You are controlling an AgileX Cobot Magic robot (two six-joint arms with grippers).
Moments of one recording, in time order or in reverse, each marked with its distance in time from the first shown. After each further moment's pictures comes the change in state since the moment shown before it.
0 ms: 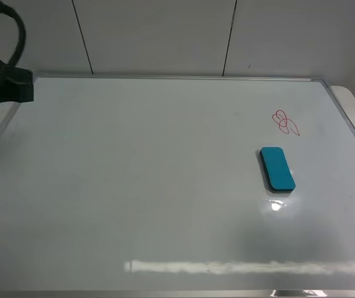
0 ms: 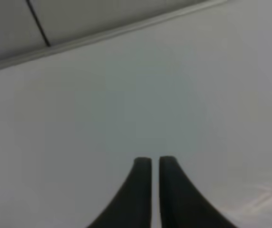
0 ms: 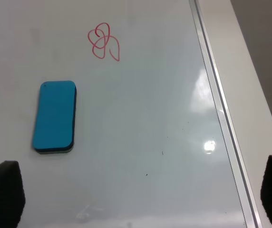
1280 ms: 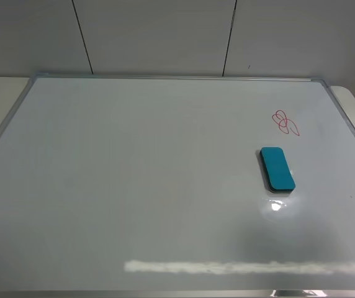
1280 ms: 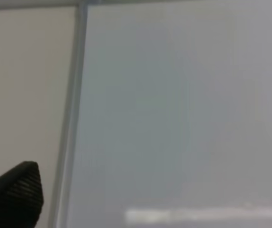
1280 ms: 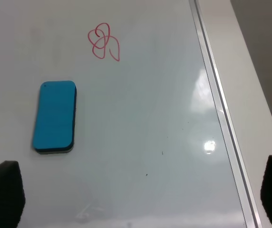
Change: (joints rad) left arm 0.298 -0.747 -0.094 0.088 0.953 -0.134; right arm 0.000 0.000 0.000 0.000 0.000 0.000
